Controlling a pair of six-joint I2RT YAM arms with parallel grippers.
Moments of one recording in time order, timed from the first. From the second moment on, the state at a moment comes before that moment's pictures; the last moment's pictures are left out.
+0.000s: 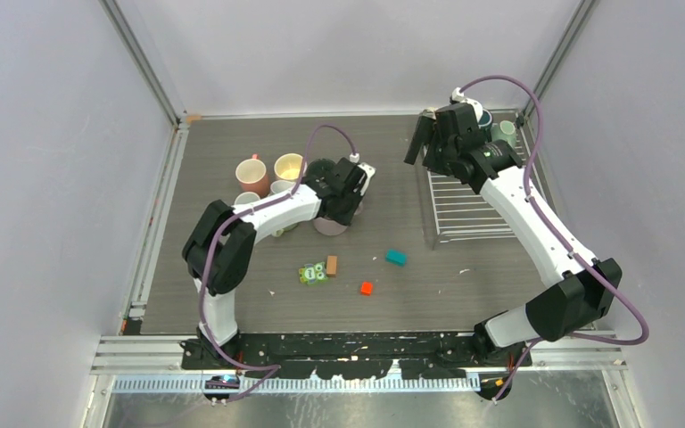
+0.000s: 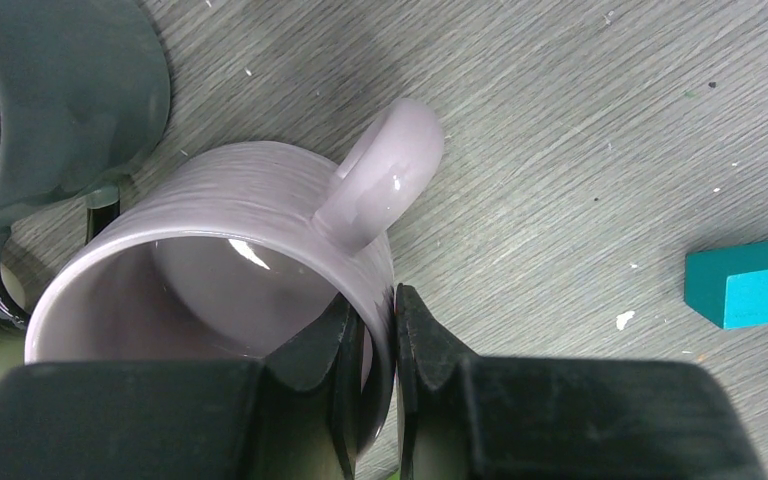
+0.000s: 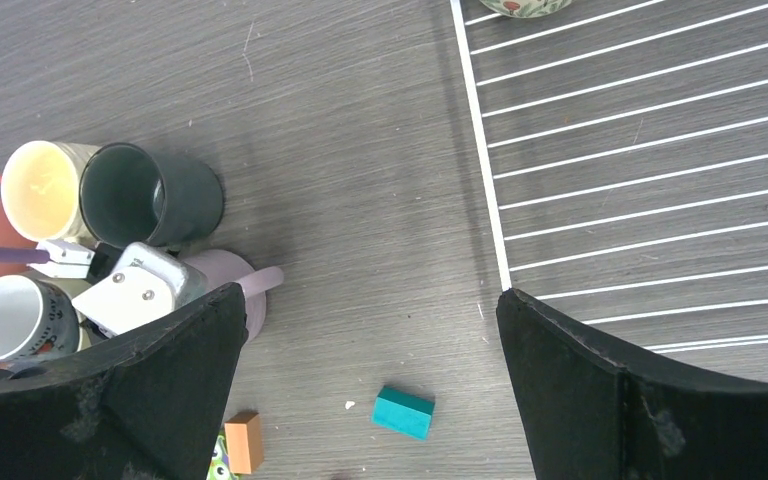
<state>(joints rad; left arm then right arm) -0.73 1.89 1.39 -0.48 -0.09 -0.11 0.39 1.44 1.50 -0.77 0.27 0.56</state>
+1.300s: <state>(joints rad) -0.80 1.56 1.45 -0.70 0.15 -0.21 -0.01 1.64 1.66 -0.68 0.26 0.56</state>
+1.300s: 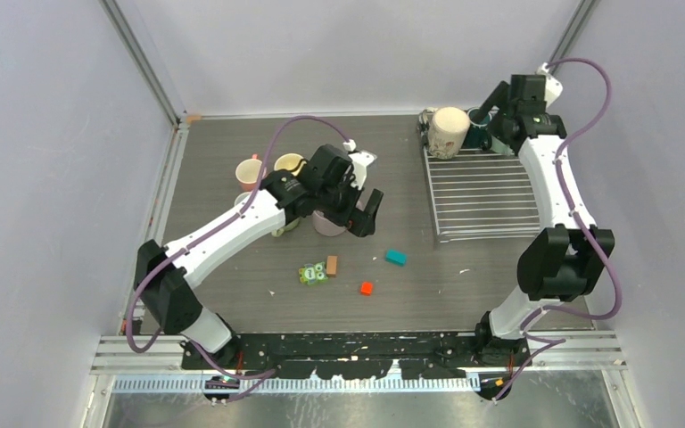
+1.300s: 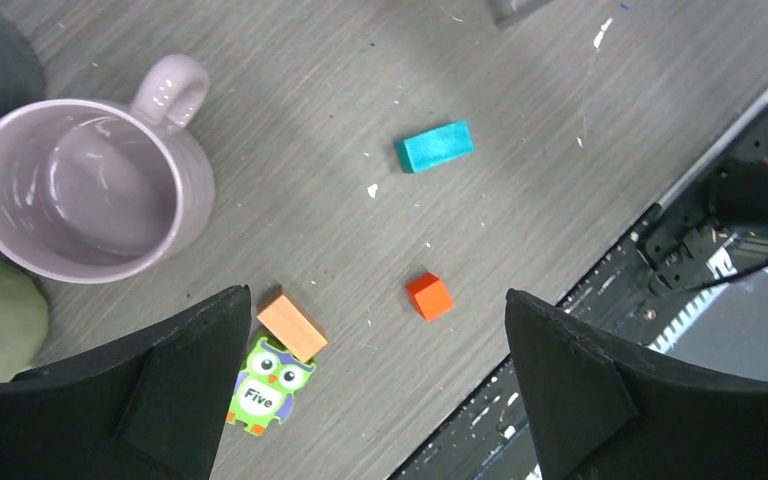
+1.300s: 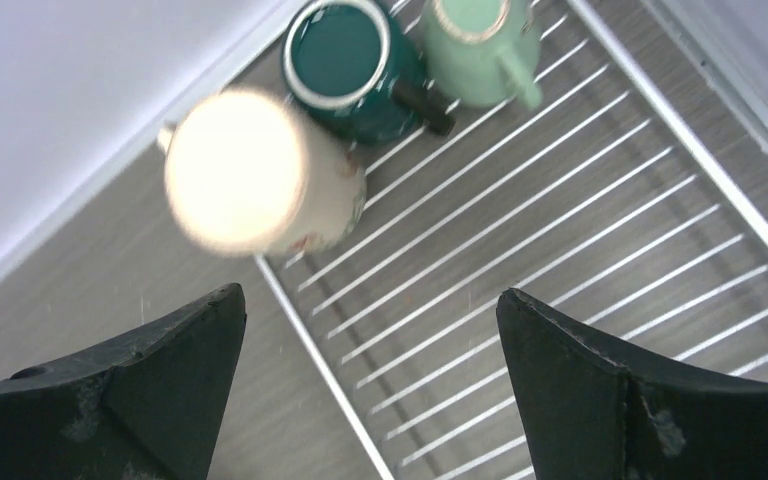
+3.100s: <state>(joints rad) -0.82 1.50 1.39 -0.72 0.23 -0.21 -0.26 2.18 1.77 -0.32 0.11 0.38</state>
